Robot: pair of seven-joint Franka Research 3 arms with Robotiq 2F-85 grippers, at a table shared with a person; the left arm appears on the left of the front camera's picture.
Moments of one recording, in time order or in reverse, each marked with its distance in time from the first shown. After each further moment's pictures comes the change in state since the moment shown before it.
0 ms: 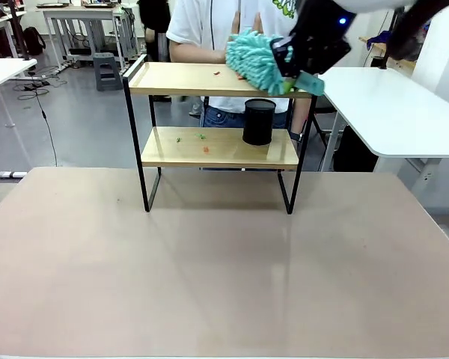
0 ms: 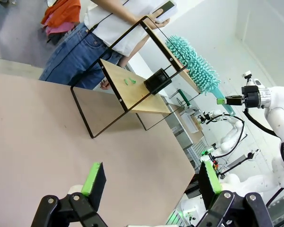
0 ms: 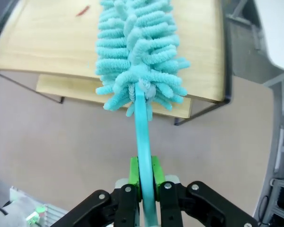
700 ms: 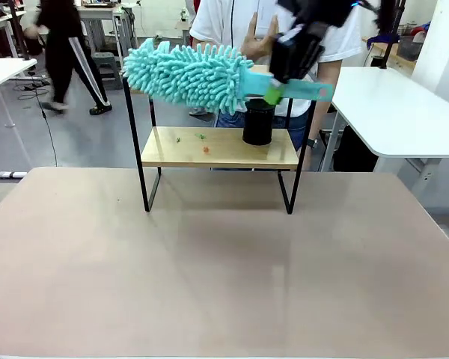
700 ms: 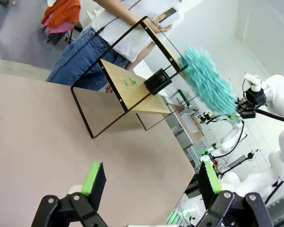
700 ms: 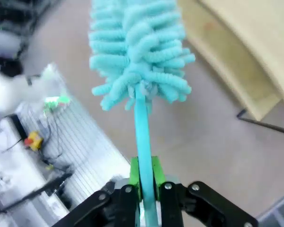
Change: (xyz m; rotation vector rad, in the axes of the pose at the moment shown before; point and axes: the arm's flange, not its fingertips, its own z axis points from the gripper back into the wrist) left arm 0.000 0.000 0.000 0.000 0.000 -0.001; right arm -0.003 -0.018 0.026 0.495 0.274 0.566
